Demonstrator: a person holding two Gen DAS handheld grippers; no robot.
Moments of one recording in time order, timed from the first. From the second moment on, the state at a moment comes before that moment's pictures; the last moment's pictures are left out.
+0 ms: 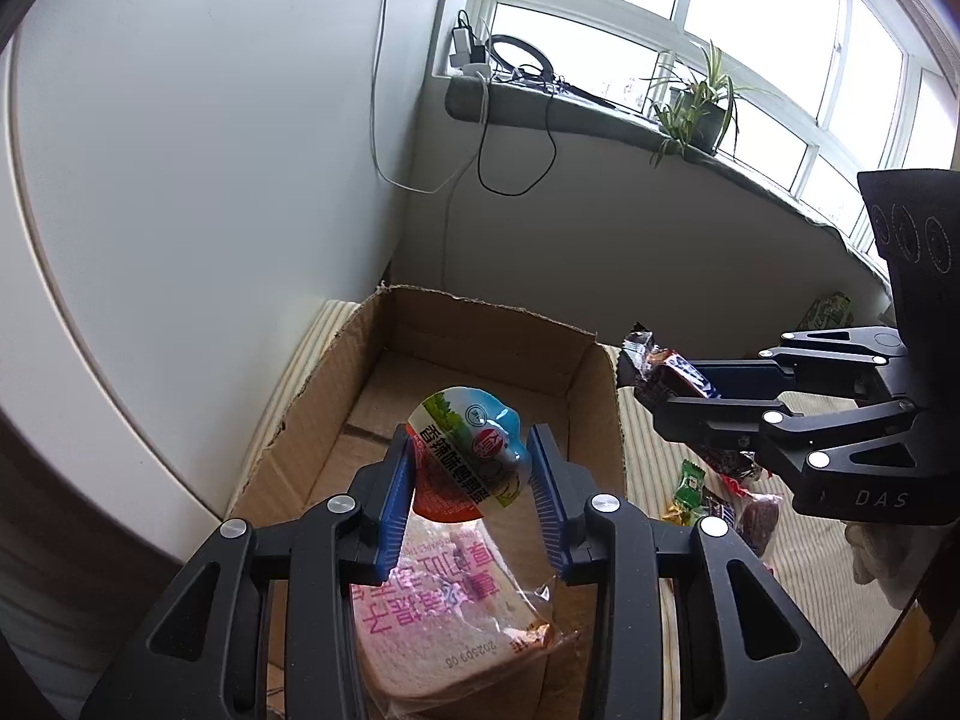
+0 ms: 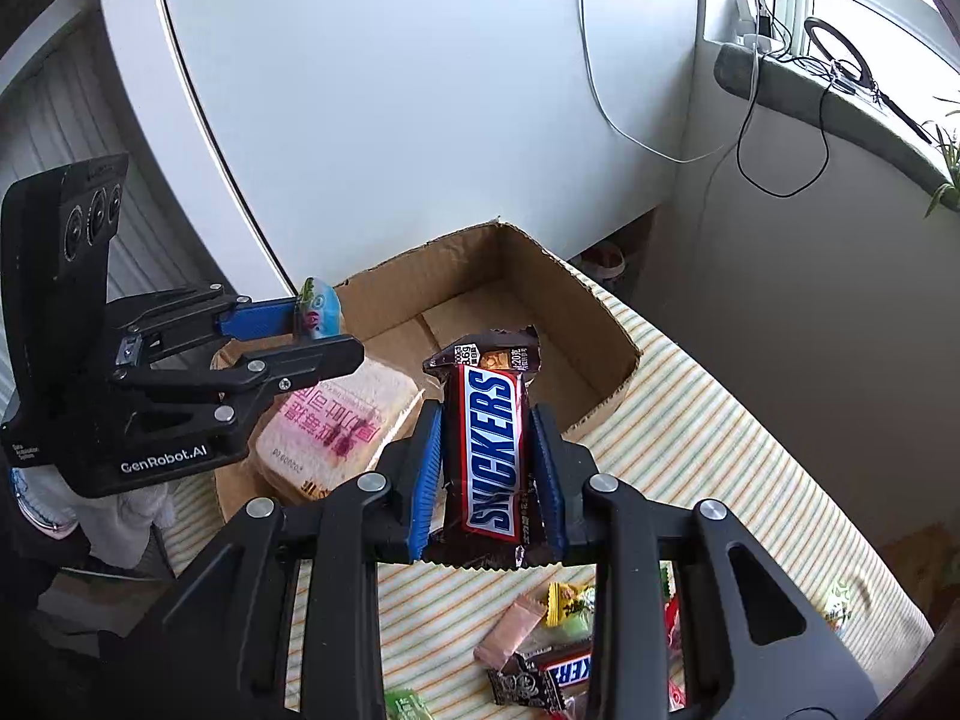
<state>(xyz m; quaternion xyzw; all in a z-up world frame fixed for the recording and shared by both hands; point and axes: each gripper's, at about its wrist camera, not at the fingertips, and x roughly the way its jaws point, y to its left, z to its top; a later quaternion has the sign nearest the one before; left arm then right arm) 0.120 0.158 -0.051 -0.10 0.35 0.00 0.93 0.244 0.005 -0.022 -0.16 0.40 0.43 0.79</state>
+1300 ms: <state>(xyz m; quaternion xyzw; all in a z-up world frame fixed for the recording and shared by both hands) 0.123 0.148 -0.044 -0.12 0.35 0.00 0.93 0.254 -0.007 -0.008 -0.15 0.39 0.41 0.81</state>
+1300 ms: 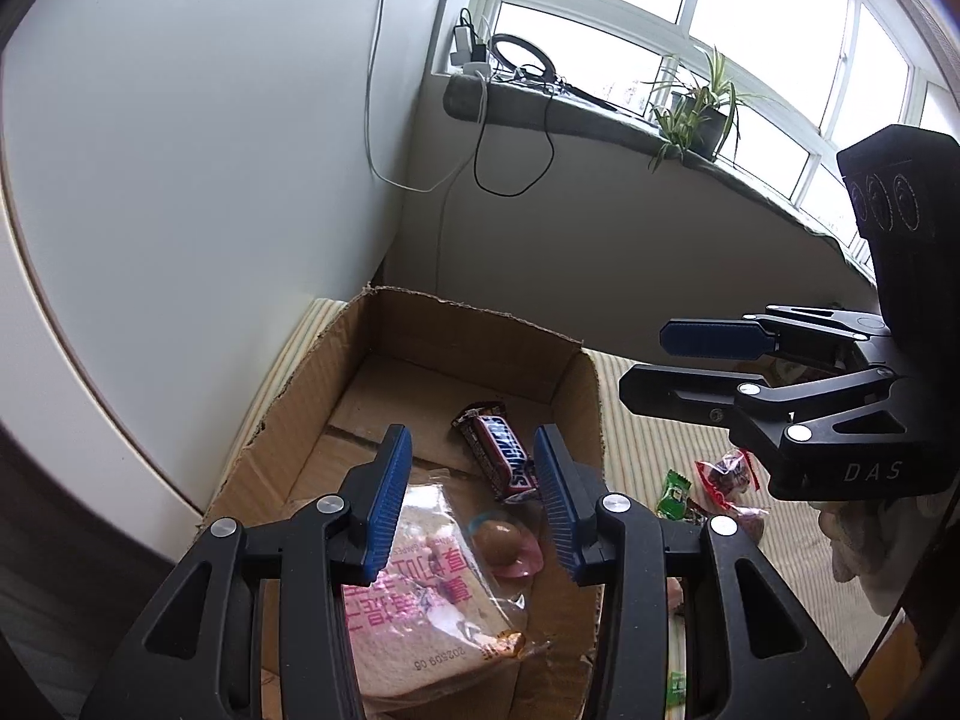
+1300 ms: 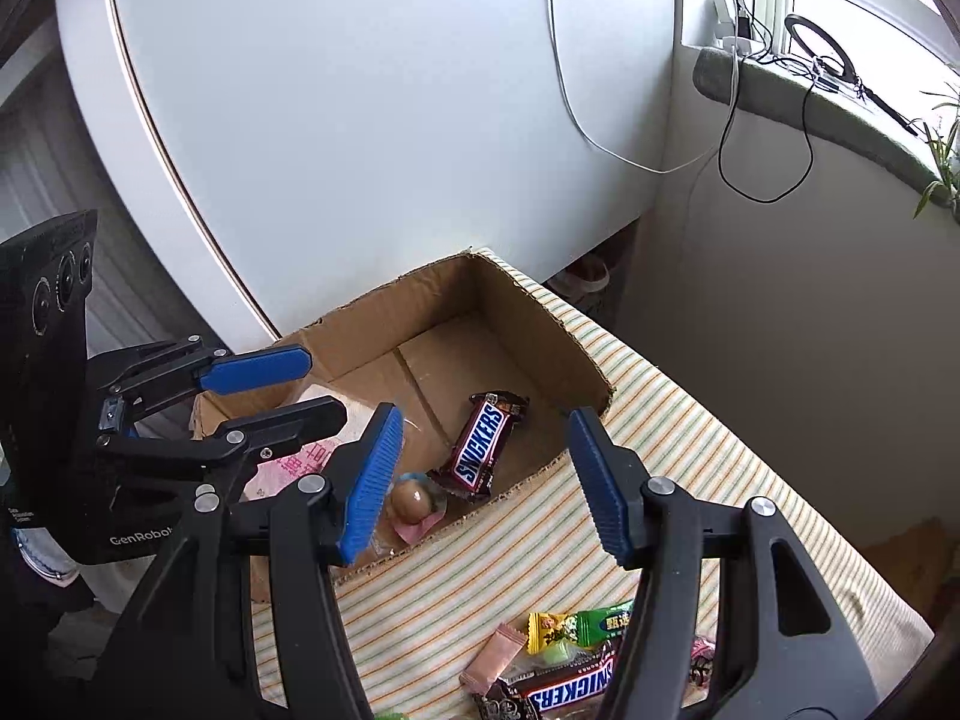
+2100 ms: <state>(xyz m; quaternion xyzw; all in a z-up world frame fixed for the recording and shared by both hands) 0.057 0.071 -0.053 -0.12 0.35 -0.08 0.92 0.196 -0.104 -0.046 -0.15 0.41 0.40 0.80</state>
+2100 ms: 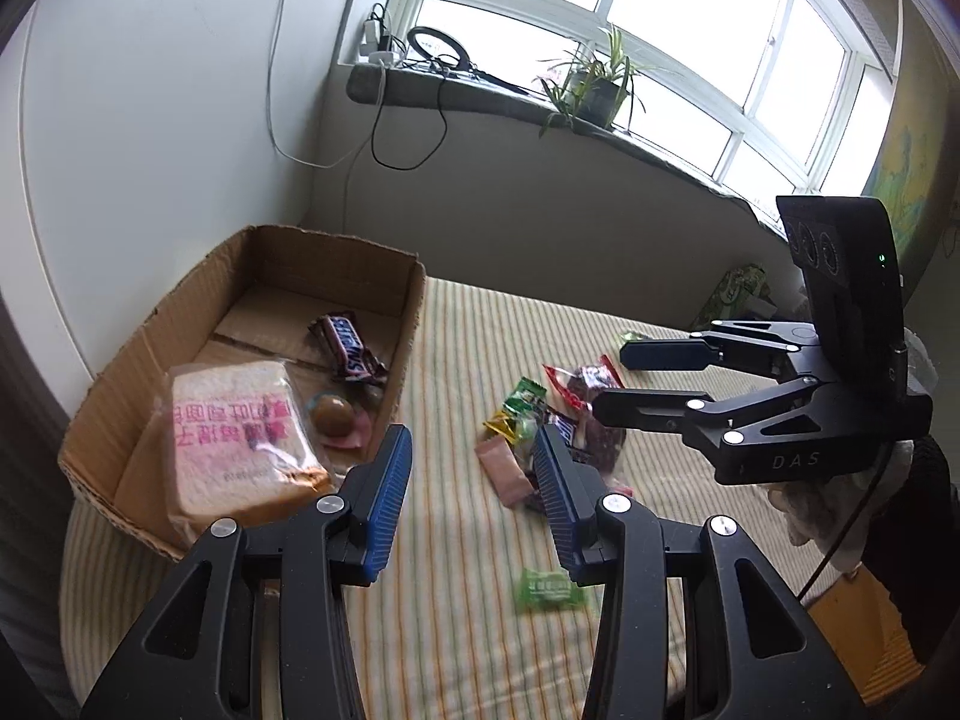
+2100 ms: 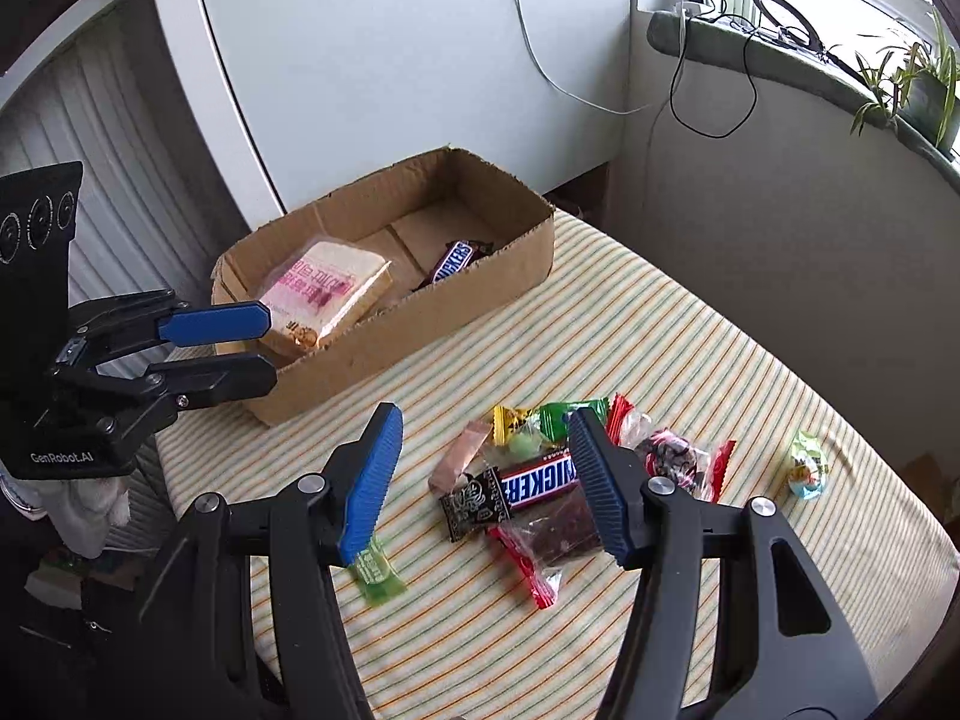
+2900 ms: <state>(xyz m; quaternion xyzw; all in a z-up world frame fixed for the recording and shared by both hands) 0.036 -0.012 -0.123 -0.05 0.41 -0.12 0.90 0.185 -0.099 -0.105 -0.16 0.44 0.41 0.79</state>
